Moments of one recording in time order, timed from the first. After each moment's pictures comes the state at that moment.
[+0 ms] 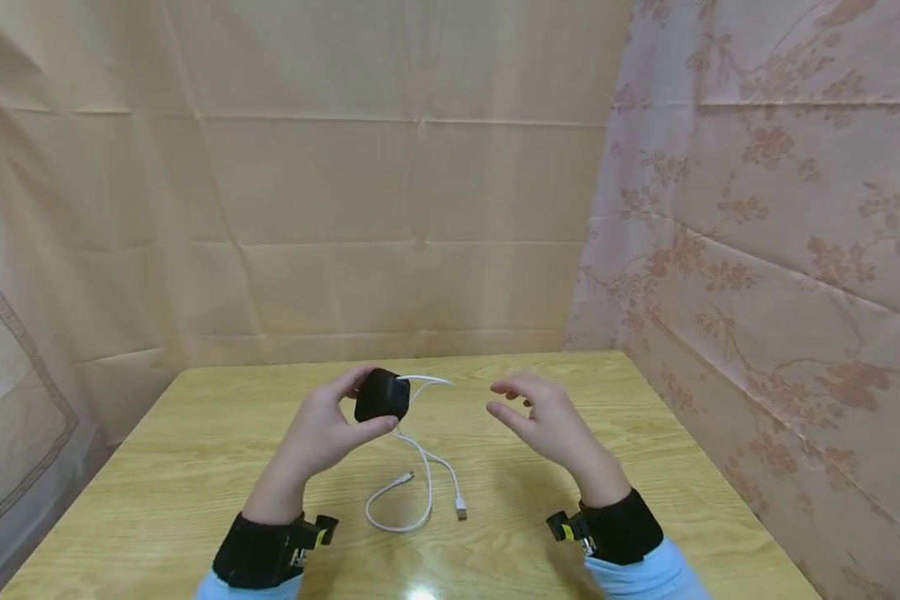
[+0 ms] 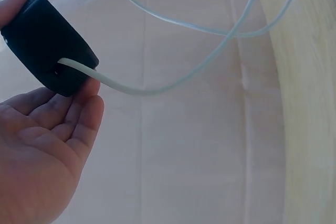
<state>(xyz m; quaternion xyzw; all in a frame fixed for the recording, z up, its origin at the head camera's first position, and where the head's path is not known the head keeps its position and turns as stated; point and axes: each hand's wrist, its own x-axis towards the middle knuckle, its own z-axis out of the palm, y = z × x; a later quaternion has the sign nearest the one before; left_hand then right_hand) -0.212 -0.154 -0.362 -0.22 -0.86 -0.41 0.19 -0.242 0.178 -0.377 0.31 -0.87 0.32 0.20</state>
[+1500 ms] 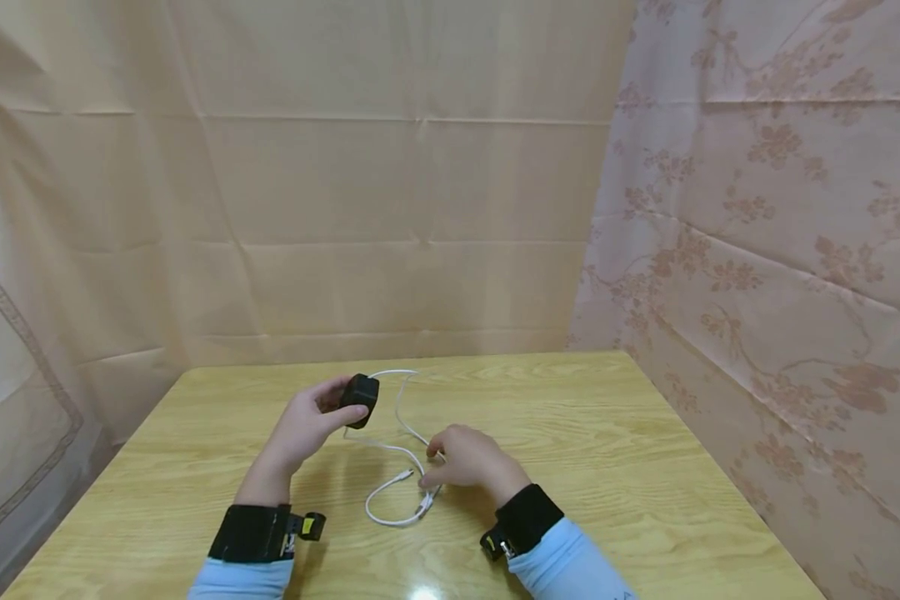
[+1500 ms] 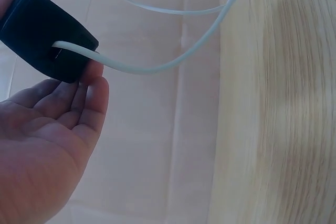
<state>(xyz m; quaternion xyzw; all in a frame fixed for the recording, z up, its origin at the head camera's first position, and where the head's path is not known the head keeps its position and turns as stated) -0.245 -0.204 -0.403 -0.13 -0.81 -0.57 0.05 -0.268 0.074 -0.447 0.29 -0.93 0.20 -0.06</state>
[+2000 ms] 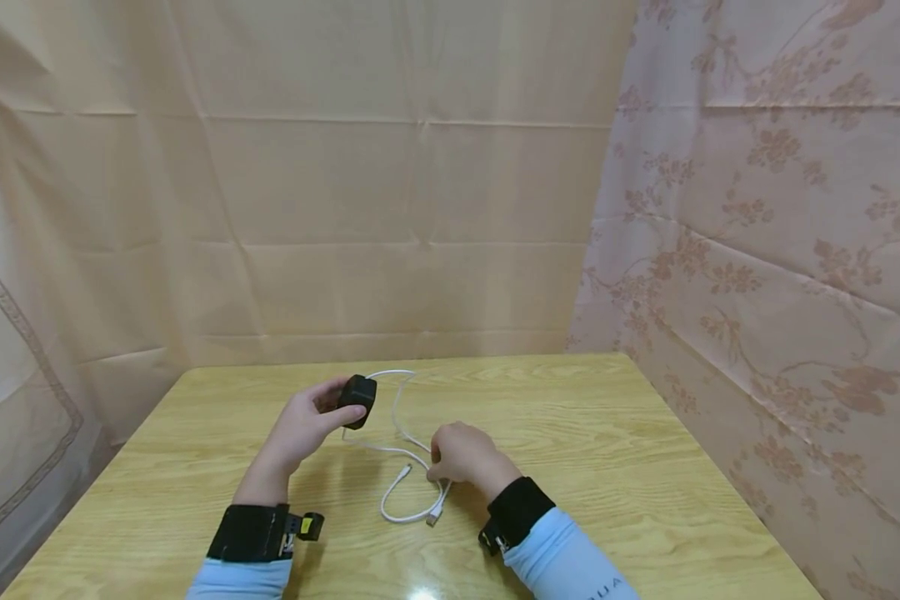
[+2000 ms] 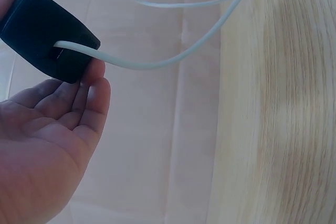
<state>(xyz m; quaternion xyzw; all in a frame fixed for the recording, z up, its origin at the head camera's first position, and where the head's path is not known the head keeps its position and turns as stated) -0.242 -0.208 -0.401 -0.11 -0.81 -0.57 0.03 -0.273 0.061 -0.446 0.25 -0.96 0.13 -0.03</state>
